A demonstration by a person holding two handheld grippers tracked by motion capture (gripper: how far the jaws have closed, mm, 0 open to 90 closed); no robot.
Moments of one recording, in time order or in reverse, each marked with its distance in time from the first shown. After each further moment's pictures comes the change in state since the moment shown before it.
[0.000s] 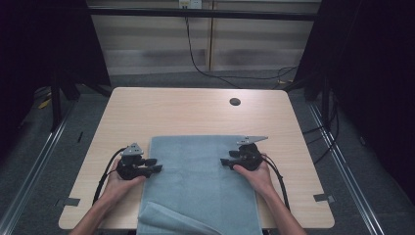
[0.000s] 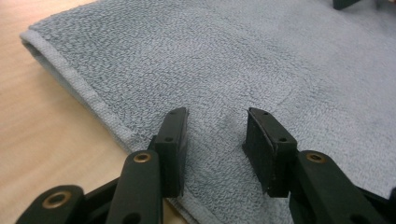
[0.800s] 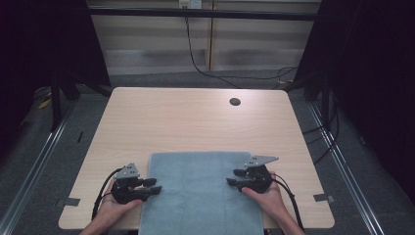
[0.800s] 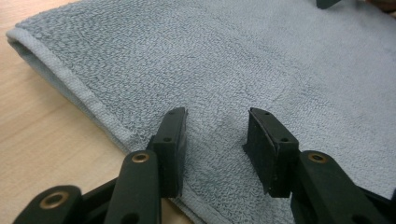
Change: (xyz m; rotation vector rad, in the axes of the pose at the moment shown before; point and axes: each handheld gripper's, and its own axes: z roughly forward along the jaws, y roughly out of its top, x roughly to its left) left arm -0.049 -0.031 -0.024 0.014 -0.066 0.012; right arm 0.035 -0.044 -0.042 0.019 0.047 -0.079
